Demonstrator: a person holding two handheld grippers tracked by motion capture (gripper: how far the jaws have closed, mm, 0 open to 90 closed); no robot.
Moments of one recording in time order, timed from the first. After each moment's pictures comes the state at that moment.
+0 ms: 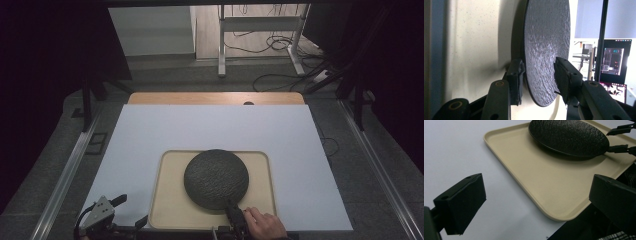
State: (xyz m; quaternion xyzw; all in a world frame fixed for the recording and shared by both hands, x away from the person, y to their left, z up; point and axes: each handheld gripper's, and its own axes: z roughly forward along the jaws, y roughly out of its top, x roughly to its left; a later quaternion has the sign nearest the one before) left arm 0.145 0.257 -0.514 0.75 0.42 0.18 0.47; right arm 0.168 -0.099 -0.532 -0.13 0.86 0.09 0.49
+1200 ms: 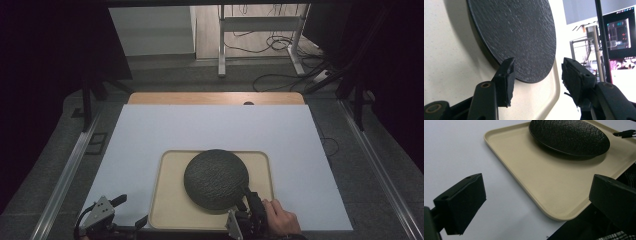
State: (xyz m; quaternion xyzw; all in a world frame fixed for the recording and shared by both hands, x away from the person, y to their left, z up) left arm 0.145 0.257 -0.514 0.75 0.43 0.18 0.47; right arm 0.190 -0.133 -0.506 -0.01 0.86 0.15 0.48
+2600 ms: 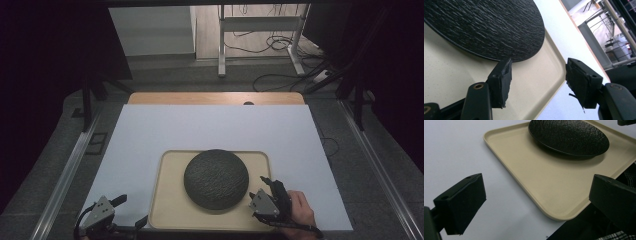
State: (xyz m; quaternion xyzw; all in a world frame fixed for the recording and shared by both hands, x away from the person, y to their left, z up) left arm 0.145 0.257 -0.514 0.75 0.42 0.18 0.47; right arm 0.217 -0.186 -0.485 0.15 0.87 0.25 0.41
